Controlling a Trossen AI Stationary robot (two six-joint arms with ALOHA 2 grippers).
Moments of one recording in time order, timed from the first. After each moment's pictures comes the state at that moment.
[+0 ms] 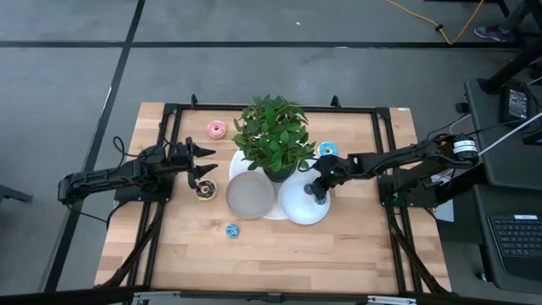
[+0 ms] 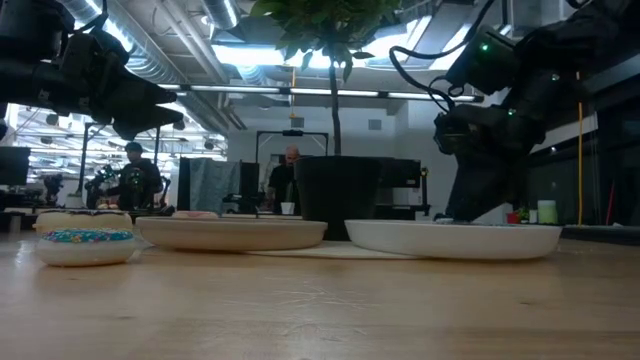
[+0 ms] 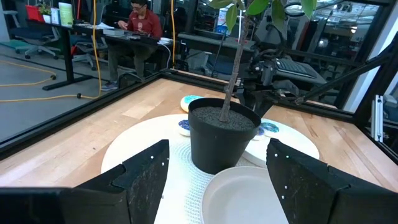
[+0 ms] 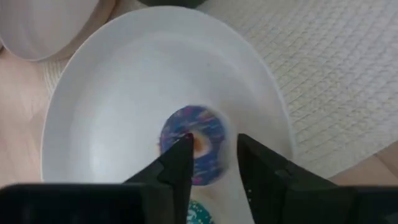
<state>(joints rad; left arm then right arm) 0.28 0.08 0.01 0.03 0.02 -0.18 -0.07 1.39 0.53 -0.08 -0.06 0.70</state>
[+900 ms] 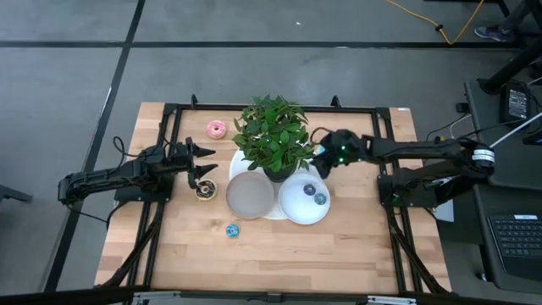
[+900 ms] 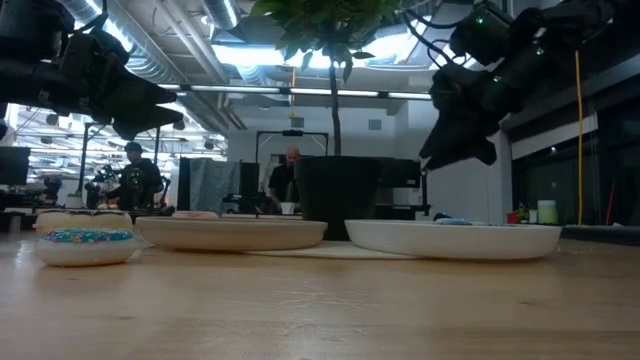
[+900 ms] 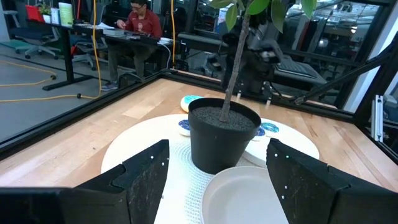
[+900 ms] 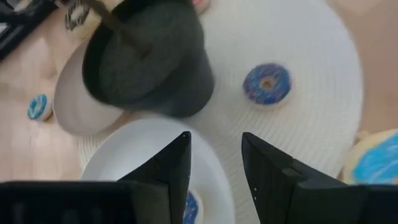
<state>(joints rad) 0.28 0.08 0.01 0.03 0.02 -0.18 -0.29 1.18 0.60 -0.14 -0.09 0.48</state>
